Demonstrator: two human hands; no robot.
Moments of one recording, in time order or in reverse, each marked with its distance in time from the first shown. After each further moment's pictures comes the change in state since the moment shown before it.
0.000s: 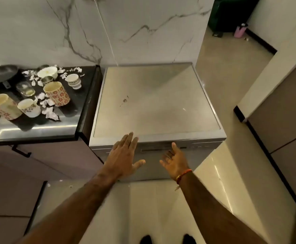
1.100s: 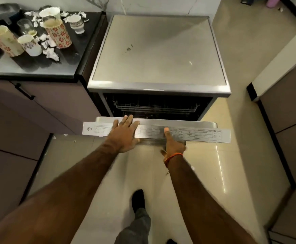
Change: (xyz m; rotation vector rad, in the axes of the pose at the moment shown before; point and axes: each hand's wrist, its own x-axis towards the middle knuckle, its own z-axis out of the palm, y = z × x) left_hand -0.073 0.044 0.110 0.051 -0.162 -0.128; right_hand -0.057 0.091 -0.094 -0.267 0.399 -0.122
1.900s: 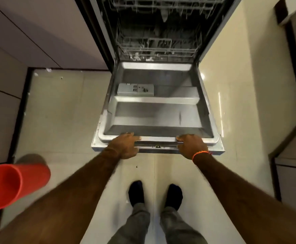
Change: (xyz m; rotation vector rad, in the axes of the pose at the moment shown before) left_hand -0.193 0.033 0.328 -0.229 -0.573 -0.022; right_hand 0.043 0.268 -0.216 -1.823 -0.440 -0.465
